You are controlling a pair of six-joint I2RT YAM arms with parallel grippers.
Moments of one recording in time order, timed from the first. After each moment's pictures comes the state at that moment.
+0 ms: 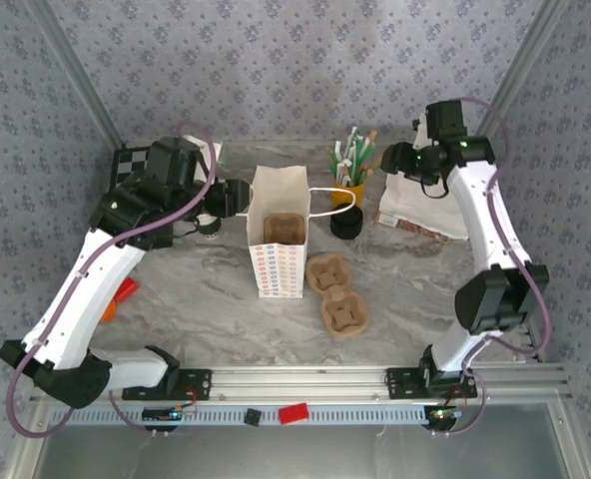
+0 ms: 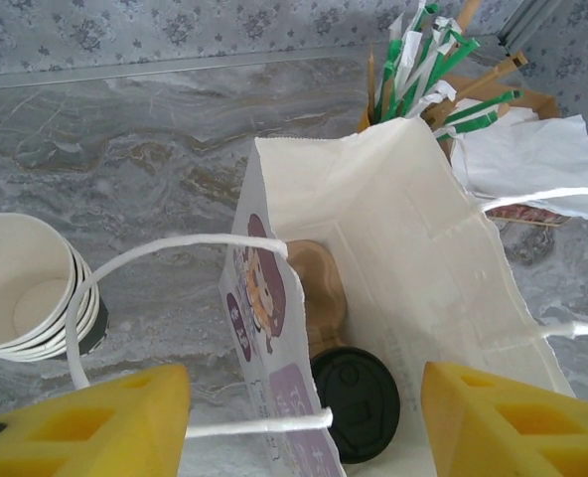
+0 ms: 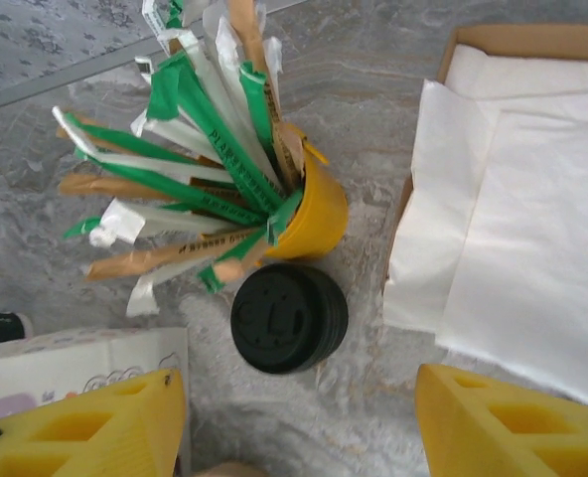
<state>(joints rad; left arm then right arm) -0.56 1.27 1.64 -1.01 -0.01 -0.31 0.10 1.68 1.79 -1.01 -0.20 0.30</state>
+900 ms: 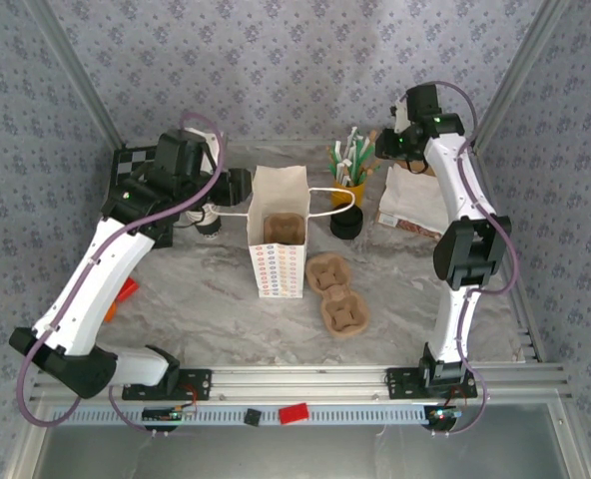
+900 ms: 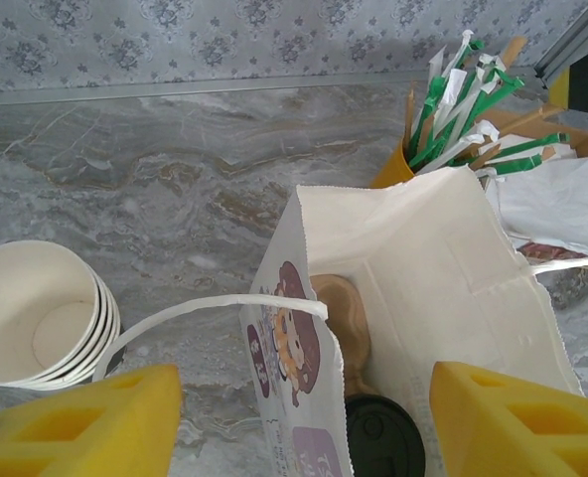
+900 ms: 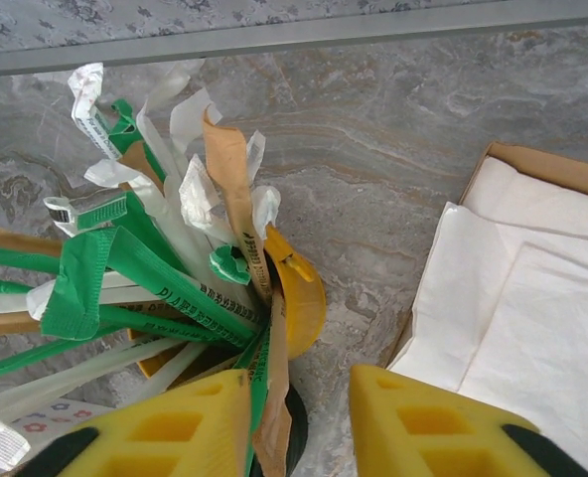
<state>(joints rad) -0.54 1.32 1.64 -0.95 -0.05 -0.33 0.11 2.03 2.11 -1.00 -0.18 0.13</state>
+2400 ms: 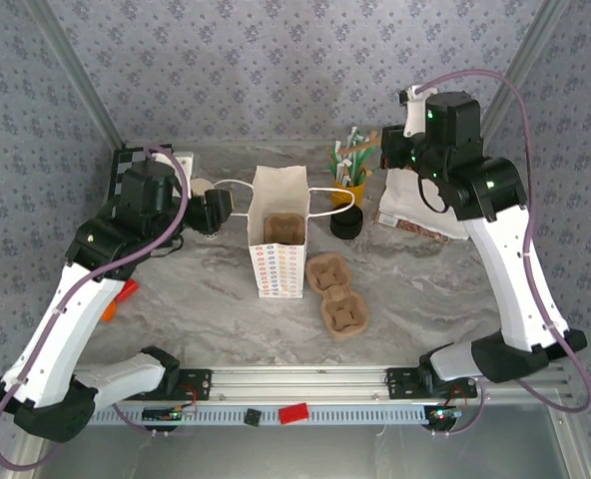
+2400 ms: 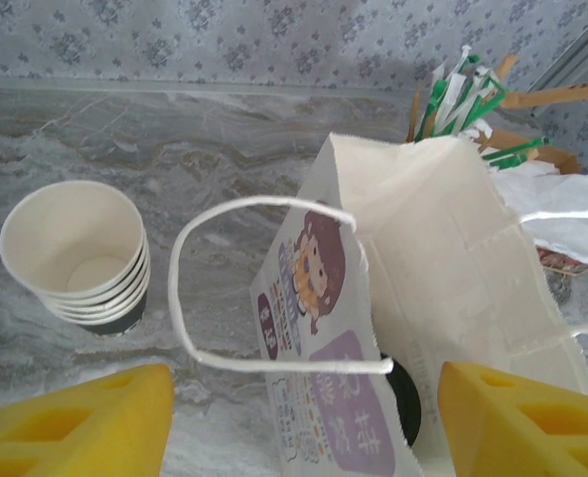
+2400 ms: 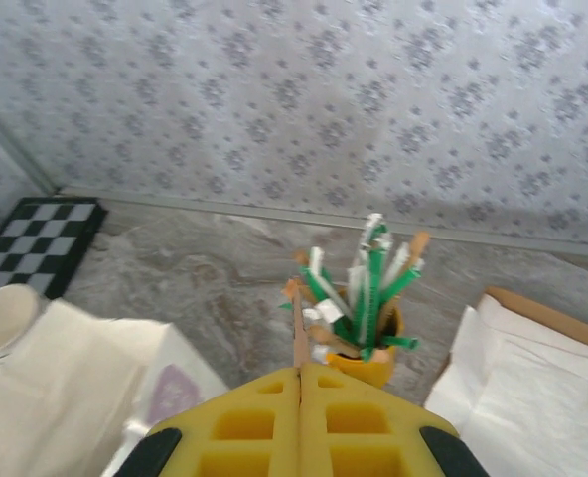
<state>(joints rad) -0.53 1.06 1.45 -0.95 -0.07 -0.39 0.42 1.38 1.94 -0.97 0.06 0.17</state>
